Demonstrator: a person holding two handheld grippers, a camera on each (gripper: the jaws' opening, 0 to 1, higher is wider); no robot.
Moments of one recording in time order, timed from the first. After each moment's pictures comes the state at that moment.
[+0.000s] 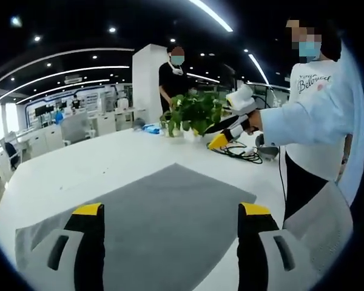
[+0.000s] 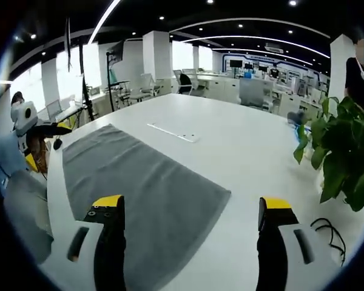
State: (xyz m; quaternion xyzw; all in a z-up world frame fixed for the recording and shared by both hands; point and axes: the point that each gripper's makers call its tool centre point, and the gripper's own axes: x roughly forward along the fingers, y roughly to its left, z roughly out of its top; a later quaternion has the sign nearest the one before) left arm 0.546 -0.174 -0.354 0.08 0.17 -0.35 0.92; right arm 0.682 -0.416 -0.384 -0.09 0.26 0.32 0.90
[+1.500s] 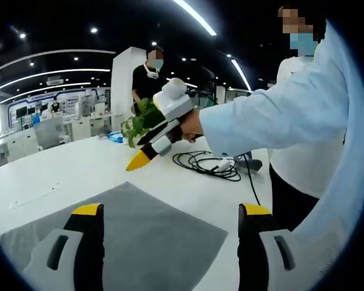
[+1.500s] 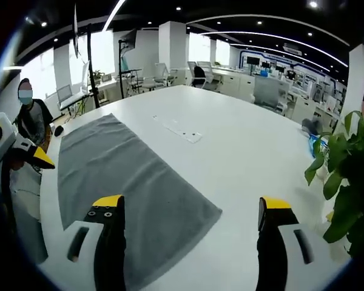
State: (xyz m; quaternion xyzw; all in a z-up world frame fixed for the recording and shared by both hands) left arm 0.549 -0.331 -0.366 0.05 0.16 -0.42 0.89; right arm 0.740 -0.403 -0.397 -0.13 0.28 0.37 0.87
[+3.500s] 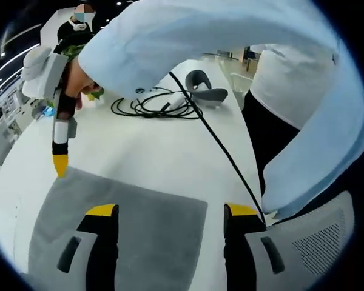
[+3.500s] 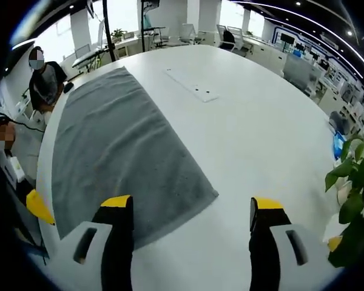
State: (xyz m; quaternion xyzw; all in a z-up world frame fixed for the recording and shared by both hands) left arm 0.527 -0.418 -0.447 0.25 0.33 -0.55 0.73; right arm 0.762 -0.411 -0.465 -0.24 0.39 0.44 0.78
